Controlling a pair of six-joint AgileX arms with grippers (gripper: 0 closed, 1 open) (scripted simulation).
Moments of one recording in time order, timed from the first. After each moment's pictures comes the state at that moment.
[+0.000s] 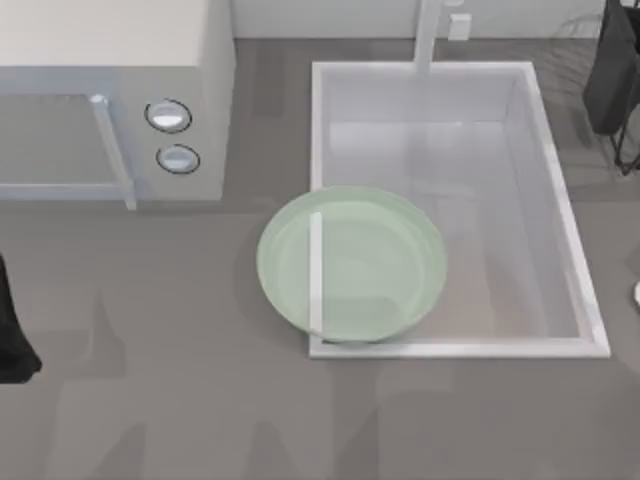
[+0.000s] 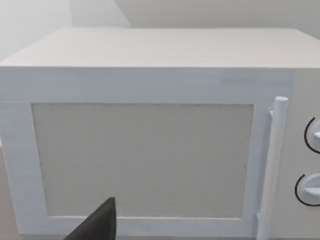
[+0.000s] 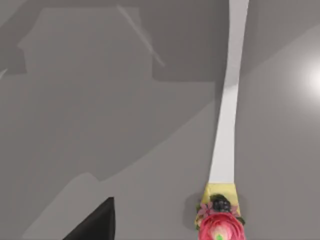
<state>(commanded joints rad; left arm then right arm) 0.00 0.00 0.00 0.00 0.00 0.00 -0.24 1.62 1.09 -1.04 0.00 -0.94</state>
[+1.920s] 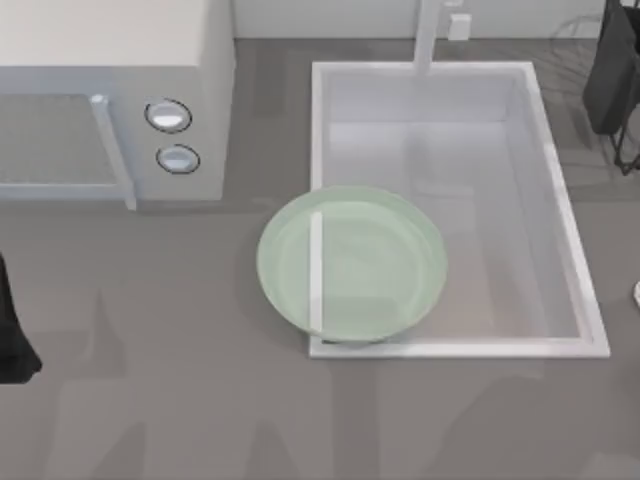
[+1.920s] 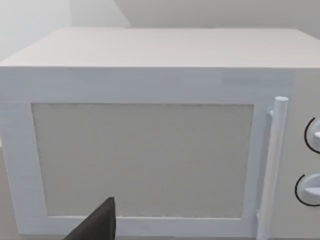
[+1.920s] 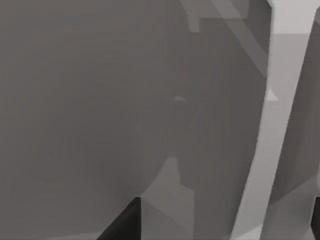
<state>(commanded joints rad) 0.00 0.00 0.00 0.00 0.00 0.00 -0.24 1.81 0.86 -0.63 0.00 -0.94</state>
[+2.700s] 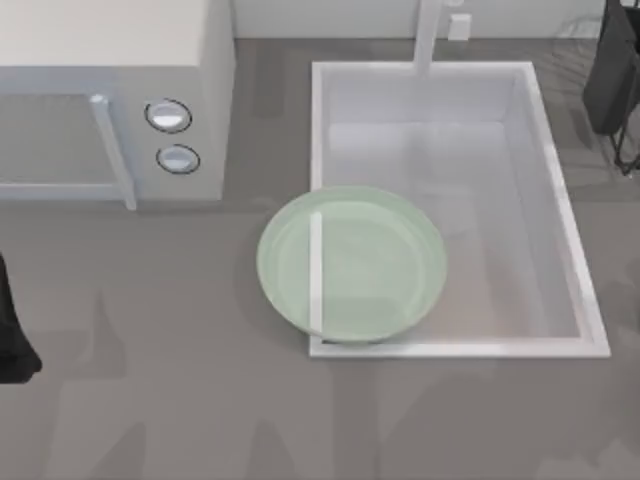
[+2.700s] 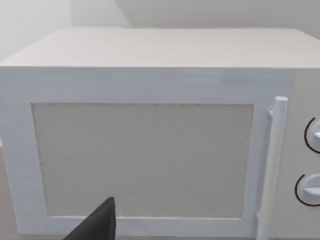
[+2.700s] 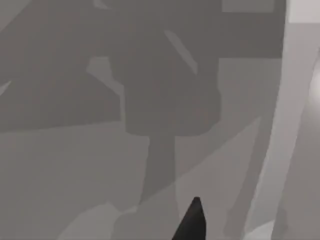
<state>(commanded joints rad) 0.00 0.00 0.00 0.00 0.00 0.00 -0.24 1.67 1.03 -0.93 -0.02 -0.92</state>
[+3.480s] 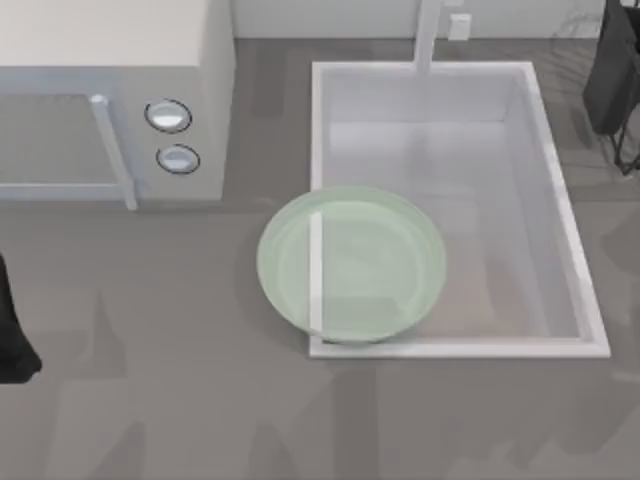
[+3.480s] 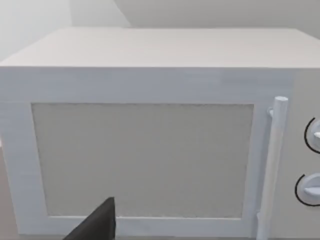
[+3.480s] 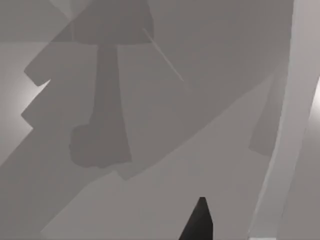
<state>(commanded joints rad) 0.00 0.00 0.00 0.00 0.00 0.00 -0.18 1.65 1.21 -1.14 -0.02 -0.93</state>
